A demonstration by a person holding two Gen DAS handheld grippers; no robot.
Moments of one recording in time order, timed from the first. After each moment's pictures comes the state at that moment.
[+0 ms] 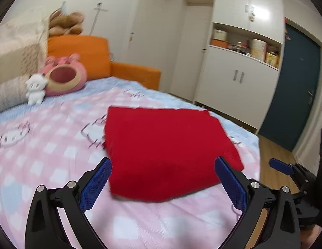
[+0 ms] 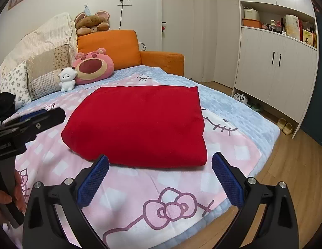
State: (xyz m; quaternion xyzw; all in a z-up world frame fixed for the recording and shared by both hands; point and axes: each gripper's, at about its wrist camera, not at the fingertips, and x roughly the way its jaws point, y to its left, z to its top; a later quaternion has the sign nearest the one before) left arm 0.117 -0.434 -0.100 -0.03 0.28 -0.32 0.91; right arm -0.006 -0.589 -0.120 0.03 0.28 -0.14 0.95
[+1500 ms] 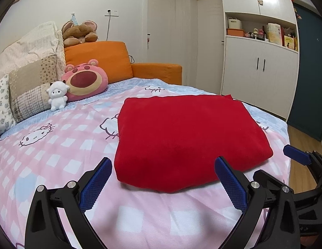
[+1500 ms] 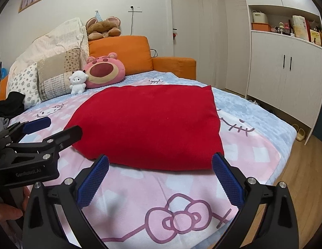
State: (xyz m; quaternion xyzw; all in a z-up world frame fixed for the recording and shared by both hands) left arm 0.096 -0.465 -0.126 0.04 0.26 -0.23 0.94; right arm -0.001 -0.591 -0.148 0.03 0.25 -0.09 0.96
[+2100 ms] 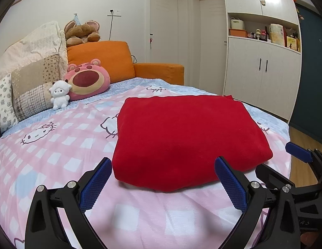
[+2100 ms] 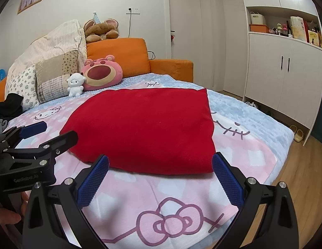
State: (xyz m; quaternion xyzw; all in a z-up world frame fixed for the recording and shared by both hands) left arm 0.094 -0.468 -0.126 0.04 0.26 -0.22 0.94; right arm -0.005 -0.599 -0.144 0.03 0.24 -0.10 0.96
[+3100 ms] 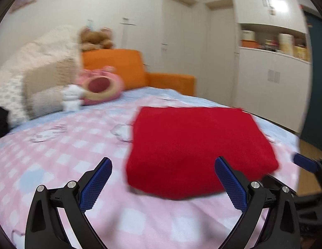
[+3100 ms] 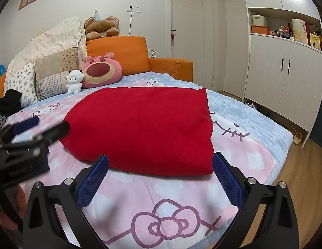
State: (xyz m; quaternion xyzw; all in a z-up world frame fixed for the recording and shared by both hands) left arm 0.091 -0.459 -0.124 0.02 0.22 -0.15 0.96; right arm -0.001 -0.598 -0.145 0.02 0.25 -0.11 0.96
